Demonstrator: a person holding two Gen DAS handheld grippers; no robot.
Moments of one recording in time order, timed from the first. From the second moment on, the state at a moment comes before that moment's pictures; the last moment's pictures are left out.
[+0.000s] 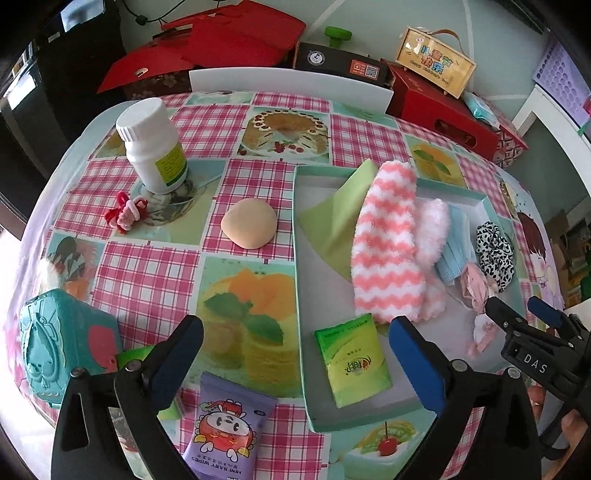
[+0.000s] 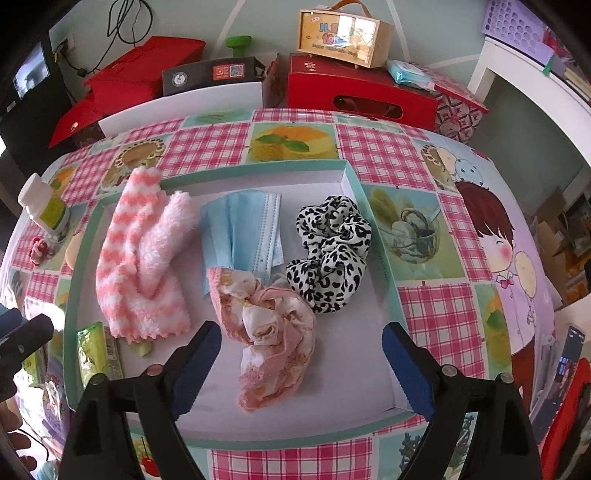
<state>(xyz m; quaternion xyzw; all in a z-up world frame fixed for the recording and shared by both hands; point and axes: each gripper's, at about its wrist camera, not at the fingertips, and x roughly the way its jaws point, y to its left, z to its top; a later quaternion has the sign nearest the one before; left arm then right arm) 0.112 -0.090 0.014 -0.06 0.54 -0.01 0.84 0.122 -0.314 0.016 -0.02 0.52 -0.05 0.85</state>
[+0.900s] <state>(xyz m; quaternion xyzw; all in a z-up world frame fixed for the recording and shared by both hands) 0.099 -0.057 0.049 -0.09 0.51 -0.02 0.86 0.118 -0.287 0.026 -0.04 0.52 -0.03 0.85</state>
